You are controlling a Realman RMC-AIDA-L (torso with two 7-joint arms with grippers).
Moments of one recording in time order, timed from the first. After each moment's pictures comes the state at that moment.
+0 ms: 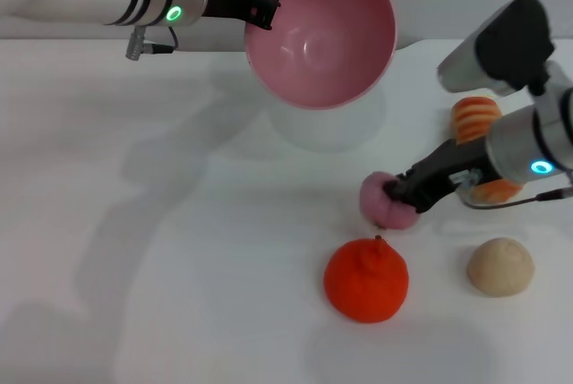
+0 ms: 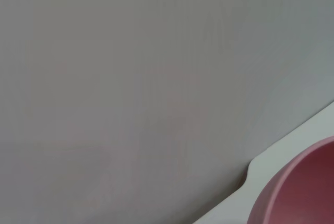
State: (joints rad) left arm -0.78 -2.05 1.46 1.02 2.37 0.75 -2.54; right arm 0.54 2.08 -1.46 -1.19 -2.37 -1.21 2.40
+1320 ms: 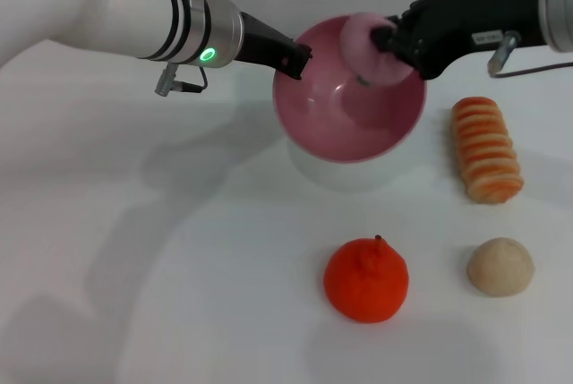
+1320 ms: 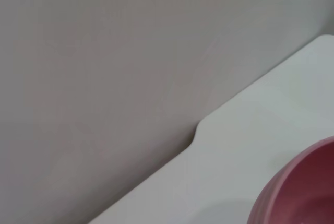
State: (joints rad) left arm -0.79 -2.07 1.56 1.01 2.35 0.79 -2.57; right arm 0.49 2.08 -1.34 -1.69 -2.29 -1.32 2.31
